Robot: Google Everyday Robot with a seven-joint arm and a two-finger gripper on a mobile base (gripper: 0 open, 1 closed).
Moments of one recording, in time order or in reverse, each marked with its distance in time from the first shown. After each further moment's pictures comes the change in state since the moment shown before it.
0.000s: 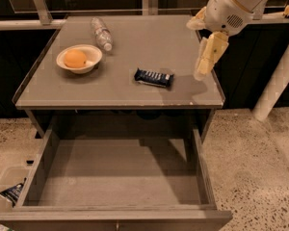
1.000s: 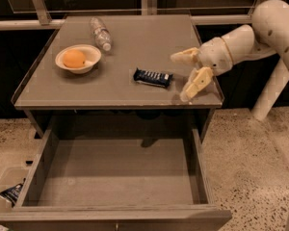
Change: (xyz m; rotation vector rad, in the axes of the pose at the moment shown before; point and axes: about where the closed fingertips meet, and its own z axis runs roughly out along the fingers) arm 0.012 0.008 0.095 -0.209 -0.541 0.085
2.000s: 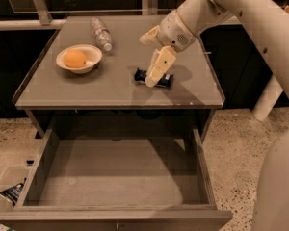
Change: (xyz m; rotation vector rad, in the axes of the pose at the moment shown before) arm -0.082 -0.020 0.055 0.025 0.237 -0.112
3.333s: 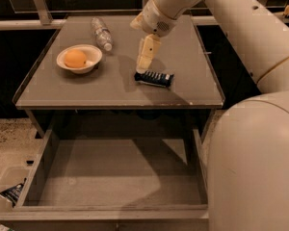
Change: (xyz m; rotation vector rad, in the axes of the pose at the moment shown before) arm -0.011 -0.065 0.016 0.103 0.206 -0.128
